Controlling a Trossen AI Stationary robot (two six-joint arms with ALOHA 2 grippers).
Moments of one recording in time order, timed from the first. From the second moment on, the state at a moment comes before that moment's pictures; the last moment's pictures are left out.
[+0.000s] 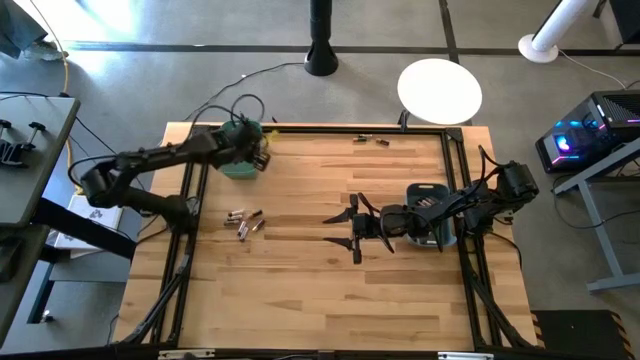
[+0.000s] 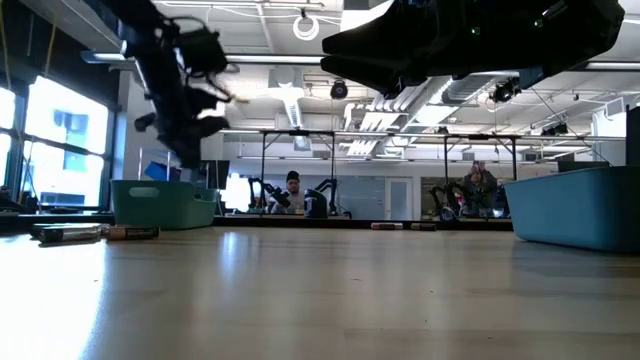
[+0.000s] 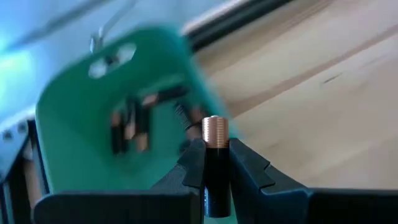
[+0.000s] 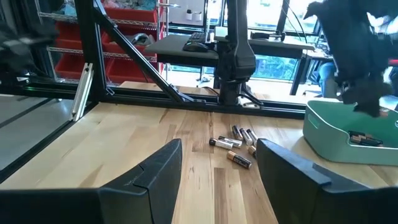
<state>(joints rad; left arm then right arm) 0.60 1.29 0.82 -0.58 -0.43 -0.33 0.20 1.64 0.67 0.90 0.15 -0.07</state>
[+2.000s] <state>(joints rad) 0.57 1.12 0.94 -0.58 -0.28 -0.11 0.18 1.64 0.67 0.90 0.16 -0.03</state>
